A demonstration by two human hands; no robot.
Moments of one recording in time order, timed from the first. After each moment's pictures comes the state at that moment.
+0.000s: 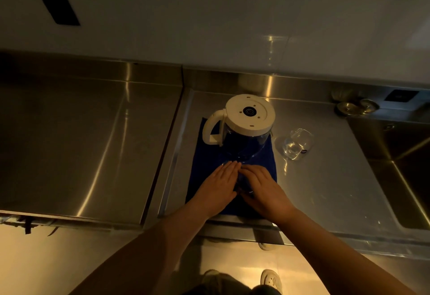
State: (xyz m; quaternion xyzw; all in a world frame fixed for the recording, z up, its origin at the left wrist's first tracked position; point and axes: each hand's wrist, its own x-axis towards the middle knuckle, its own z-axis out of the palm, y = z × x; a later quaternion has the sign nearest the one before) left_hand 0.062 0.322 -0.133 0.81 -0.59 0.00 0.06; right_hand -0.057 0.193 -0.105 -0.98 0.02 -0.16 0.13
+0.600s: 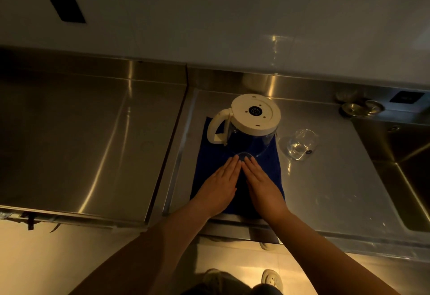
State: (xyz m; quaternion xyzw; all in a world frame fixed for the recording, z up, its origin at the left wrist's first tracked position) left_hand 0.064 0.331 -0.132 0.82 -0.57 -0.01 0.10; right_hand -0.045 0.204 -0.128 -0.97 0.10 -0.13 0.18
